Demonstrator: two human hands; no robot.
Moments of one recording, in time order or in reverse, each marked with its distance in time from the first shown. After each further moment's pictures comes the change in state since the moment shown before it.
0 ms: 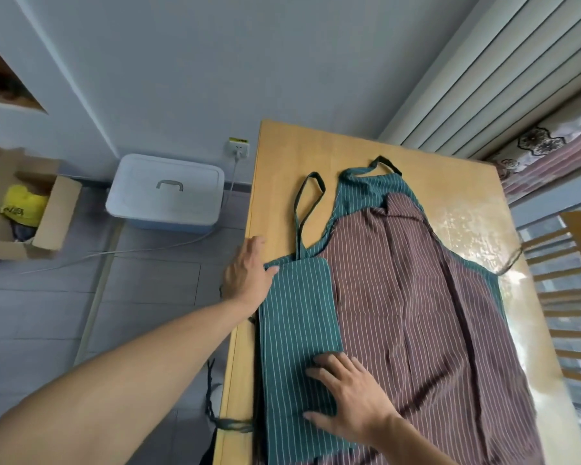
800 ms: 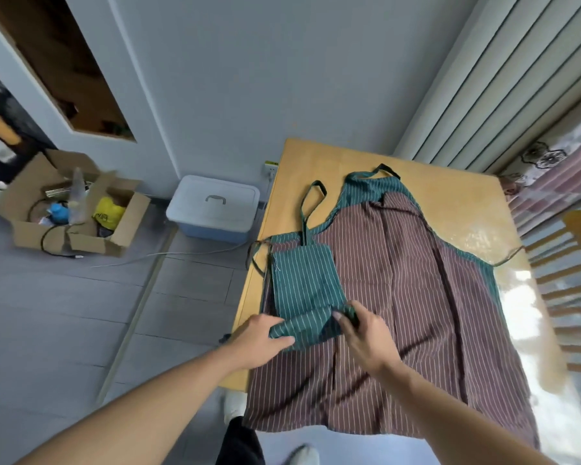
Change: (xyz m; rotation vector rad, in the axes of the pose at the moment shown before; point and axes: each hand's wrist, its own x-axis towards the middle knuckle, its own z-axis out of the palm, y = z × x) left_hand -0.237 0.021 -0.008 -0.204 -0.534 -0.126; right_hand -0.075 -0.004 -0.041 0.716 0.307 0.210
